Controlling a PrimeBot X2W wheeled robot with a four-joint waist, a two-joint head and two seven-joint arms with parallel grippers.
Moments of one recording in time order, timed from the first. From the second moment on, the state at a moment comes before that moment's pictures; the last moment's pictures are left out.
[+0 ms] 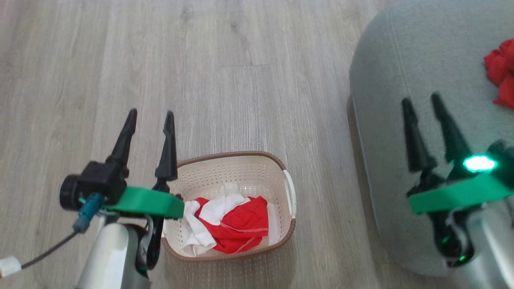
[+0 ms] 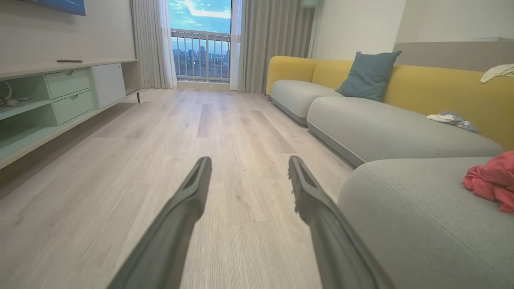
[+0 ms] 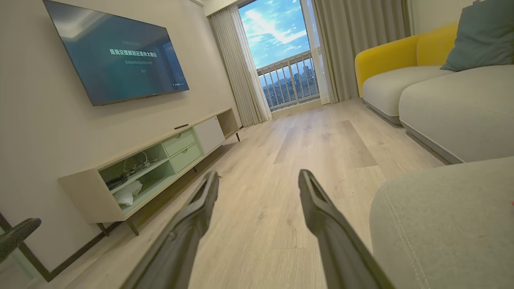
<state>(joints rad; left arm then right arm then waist) -0.20 0.05 -0.15 0.05 -0.21 0.04 -0.26 -0.20 -0.28 0.17 0.01 0.62 0.13 -0.25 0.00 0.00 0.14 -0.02</state>
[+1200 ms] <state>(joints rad) -0.12 0.05 -0.19 0.18 -0.17 0.07 -0.26 -0.07 -0.08 0.03 0.13 0.41 0.13 -0.25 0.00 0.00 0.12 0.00</state>
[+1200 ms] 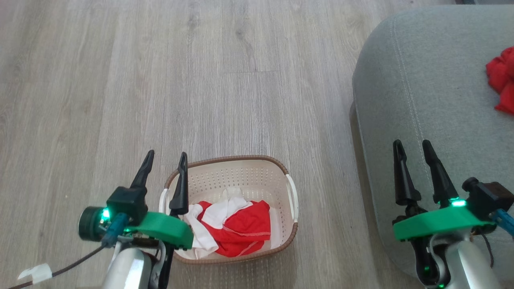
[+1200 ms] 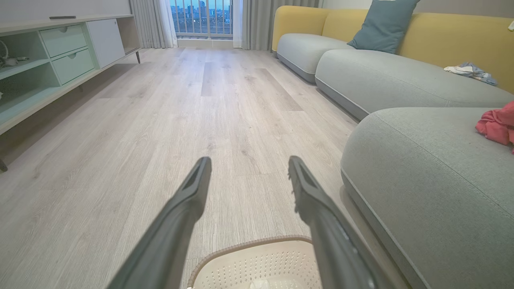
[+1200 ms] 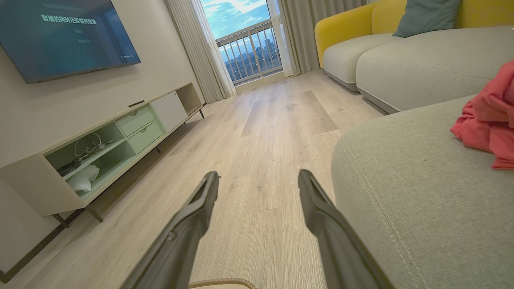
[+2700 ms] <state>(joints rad) -0.83 0.11 -0.44 1.16 0.08 -0.08 -0.26 -0.32 -0.08 0.15 -0.08 0.19 0.13 -0.25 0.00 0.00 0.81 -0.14</state>
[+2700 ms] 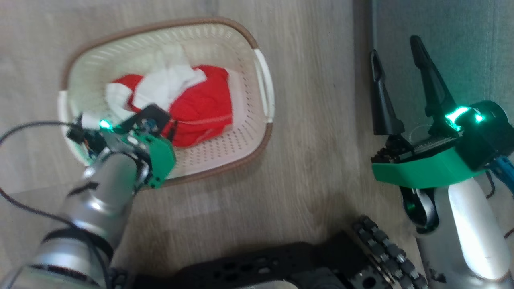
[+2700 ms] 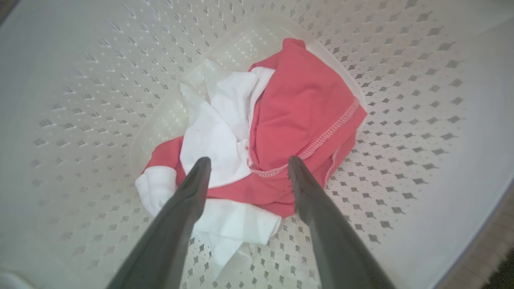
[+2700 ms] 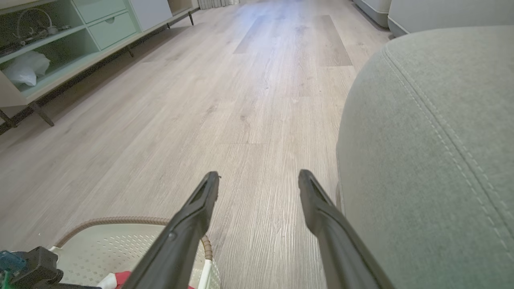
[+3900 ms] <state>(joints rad) -1.01 0.22 -0.55 1.28 0.13 0.00 0.00 -0.31 -0.06 0.16 -0.19 0.33 0.13 -0.26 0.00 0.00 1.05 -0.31</state>
